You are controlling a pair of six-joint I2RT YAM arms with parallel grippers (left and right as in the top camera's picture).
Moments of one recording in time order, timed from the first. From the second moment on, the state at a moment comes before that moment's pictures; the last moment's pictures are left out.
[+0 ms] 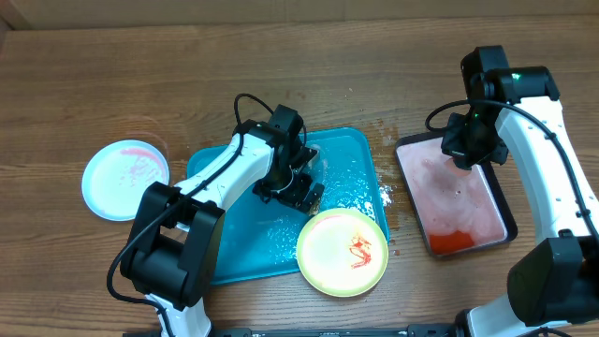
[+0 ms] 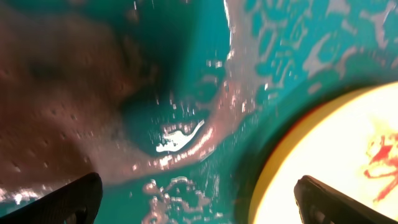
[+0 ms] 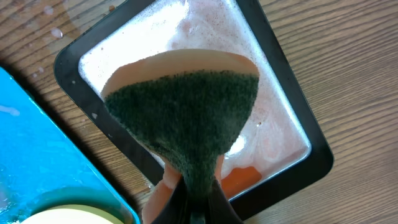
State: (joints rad) left arm -0.44 1.92 1.26 -0.91 0.31 0.03; right arm 0.05 1.73 1.57 -1.37 0.11 0.41
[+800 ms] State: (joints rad) left arm -0.44 1.92 1.26 -0.91 0.36 0.01; right arm 0.05 1.73 1.57 -1.37 0.11 0.41
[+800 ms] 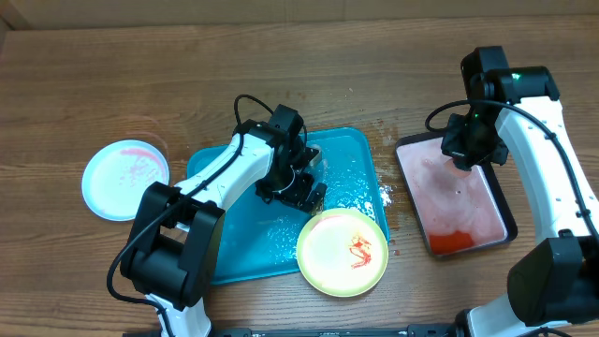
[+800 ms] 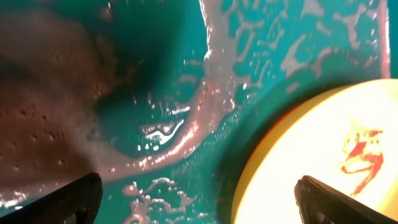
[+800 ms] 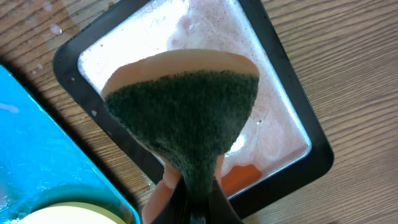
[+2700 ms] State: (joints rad) left arm -0.50 1.94 1.18 -0.91 0.58 0.07; right arm 0.05 1.73 1.57 -1.40 0.09 0.41
